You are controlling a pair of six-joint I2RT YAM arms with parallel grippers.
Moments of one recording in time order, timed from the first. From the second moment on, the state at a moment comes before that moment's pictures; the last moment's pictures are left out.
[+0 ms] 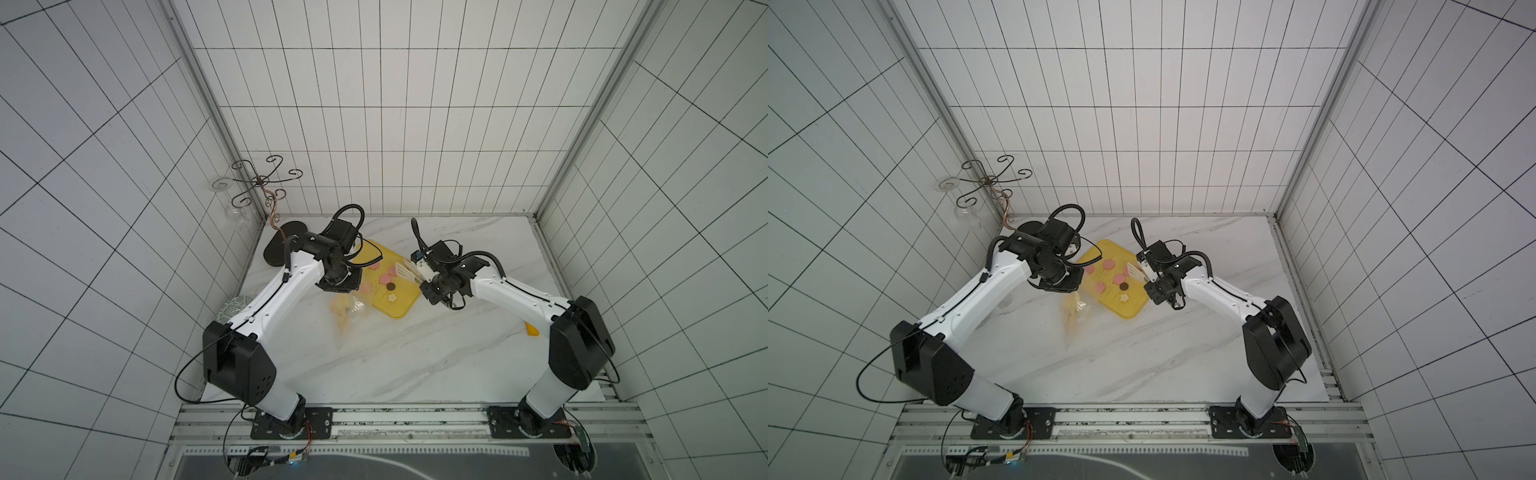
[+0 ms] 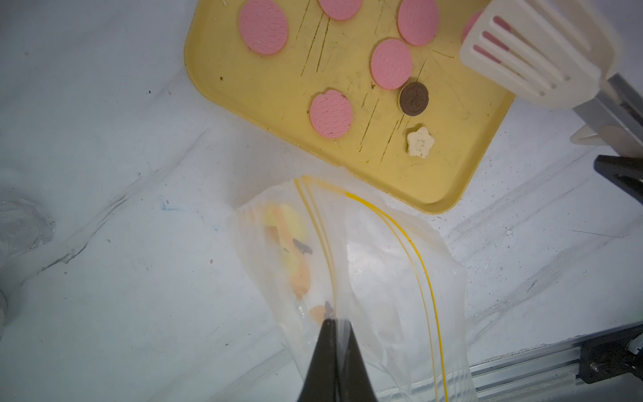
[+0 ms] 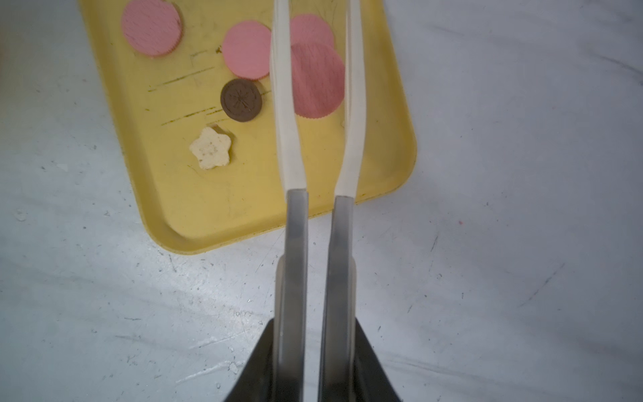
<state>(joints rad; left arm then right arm) -0.41 1.55 1.49 -1.22 0.08 -0.29 0.67 1.64 1.29 -0.70 0.09 -0.07</state>
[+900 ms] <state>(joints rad) -0.38 1.59 1.54 -1.20 0.18 -0.29 0.88 1.43 1.28 -0.65 -0.15 0.04</state>
